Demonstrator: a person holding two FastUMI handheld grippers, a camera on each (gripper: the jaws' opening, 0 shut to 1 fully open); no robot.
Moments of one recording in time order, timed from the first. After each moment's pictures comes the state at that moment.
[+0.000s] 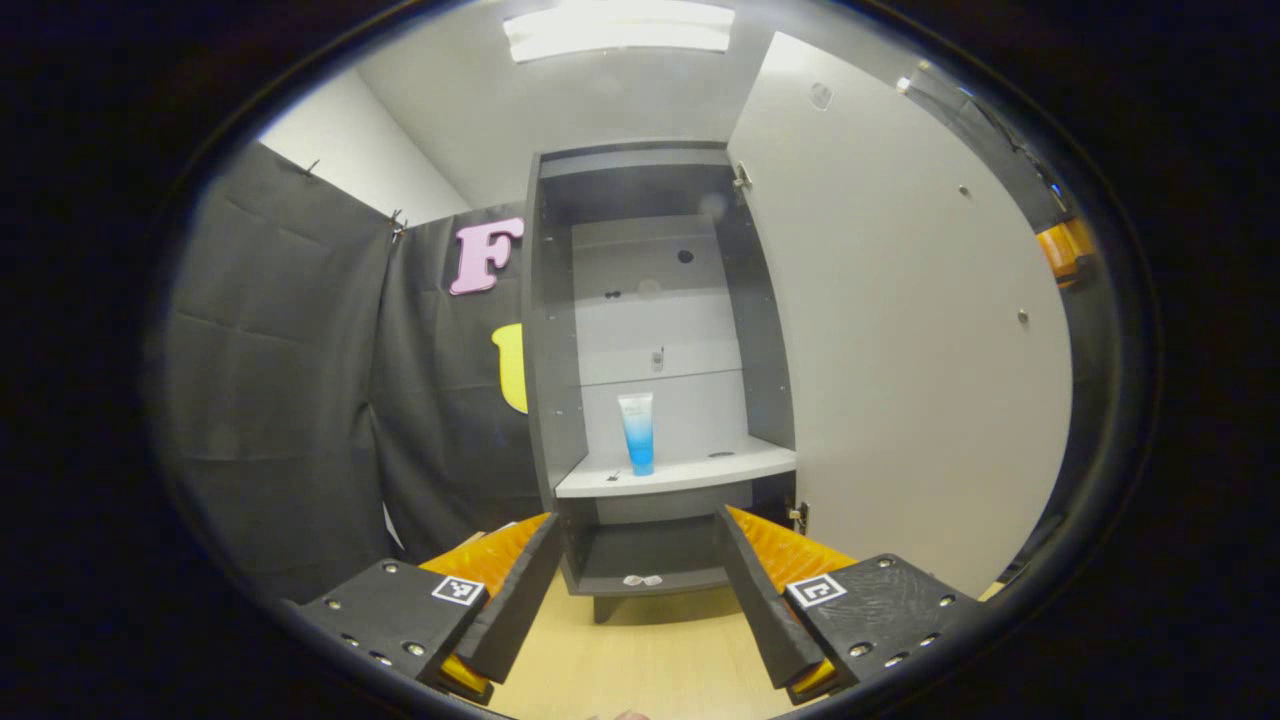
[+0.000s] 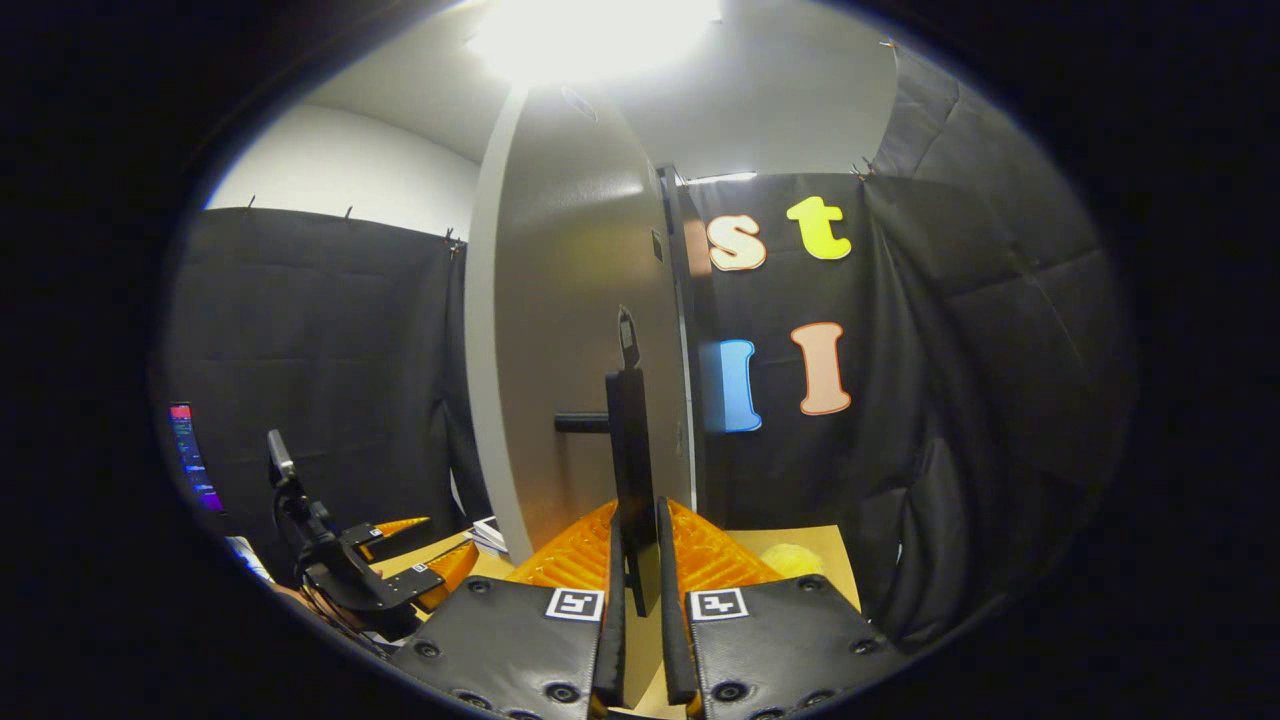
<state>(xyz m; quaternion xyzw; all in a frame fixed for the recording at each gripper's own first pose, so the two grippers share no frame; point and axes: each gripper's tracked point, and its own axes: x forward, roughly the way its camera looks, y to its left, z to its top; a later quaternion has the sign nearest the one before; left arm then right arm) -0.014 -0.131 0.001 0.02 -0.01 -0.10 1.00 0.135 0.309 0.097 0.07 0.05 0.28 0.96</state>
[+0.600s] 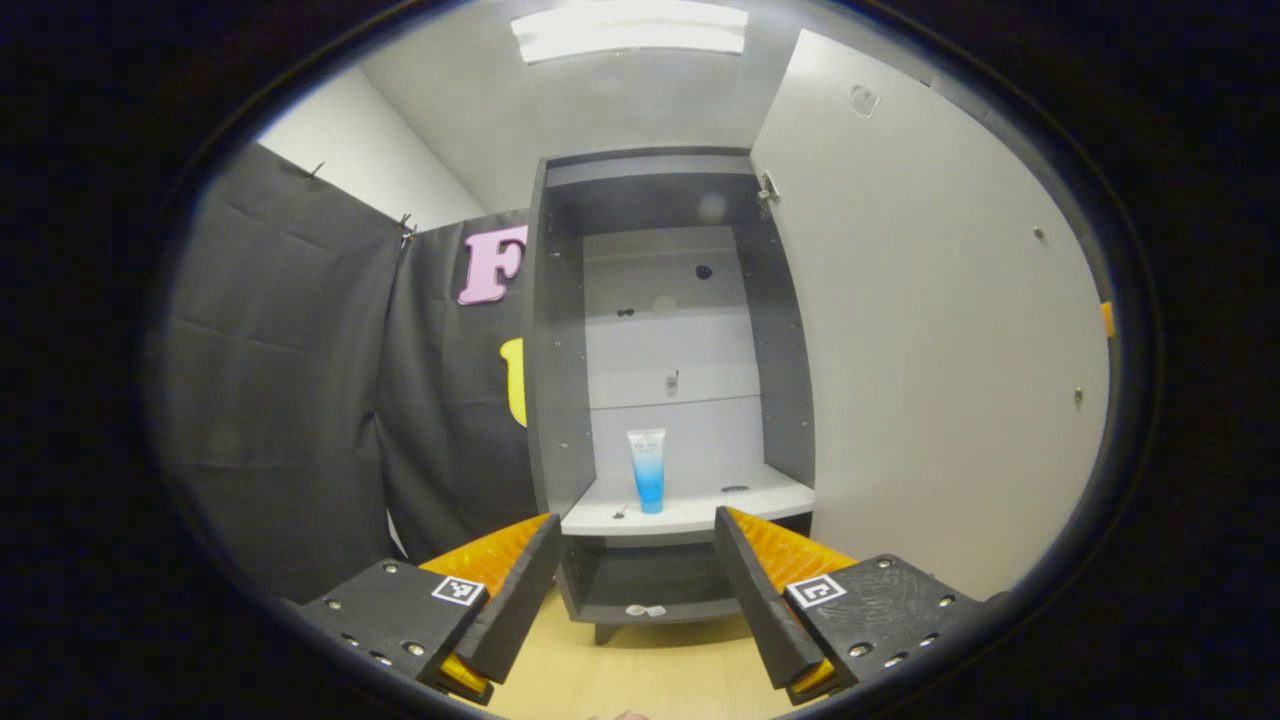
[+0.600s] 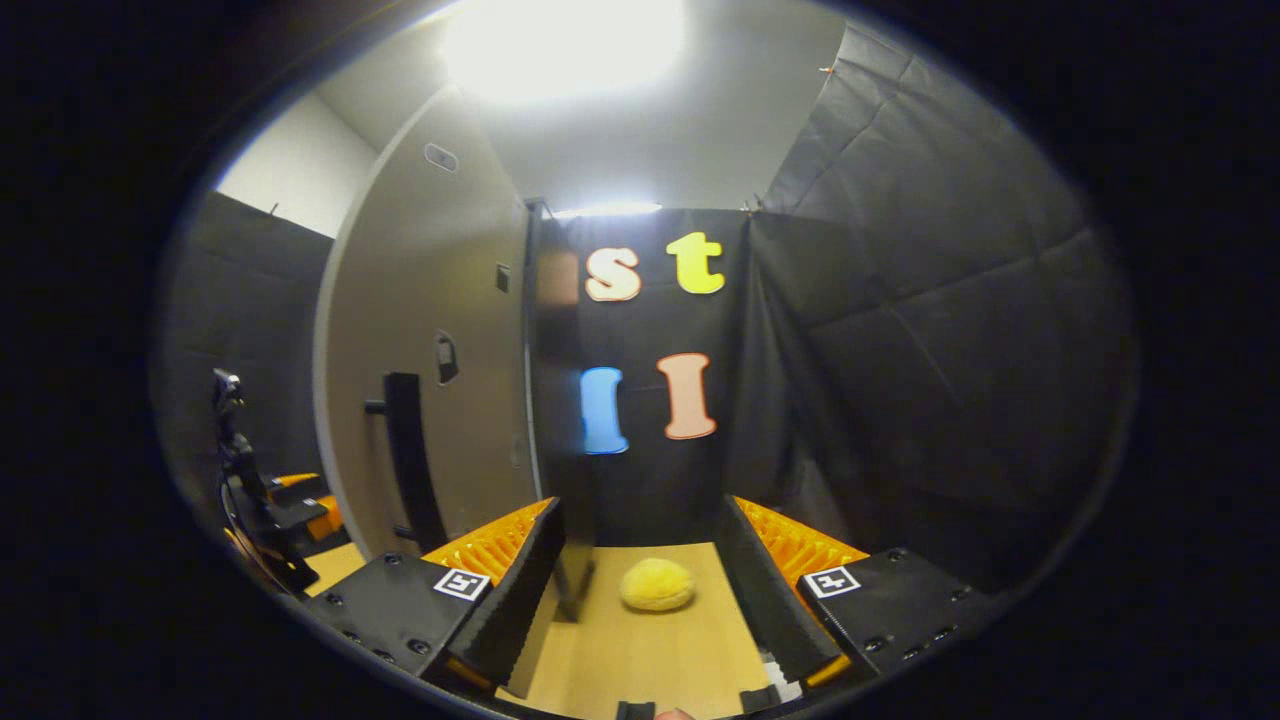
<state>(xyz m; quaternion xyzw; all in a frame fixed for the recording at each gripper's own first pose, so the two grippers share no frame) 0.043 -0.138 0.058 0.02 -0.02 -0.08 1.00 0.141 0.165 0.063 0.02 0.01 0.06 1.00</state>
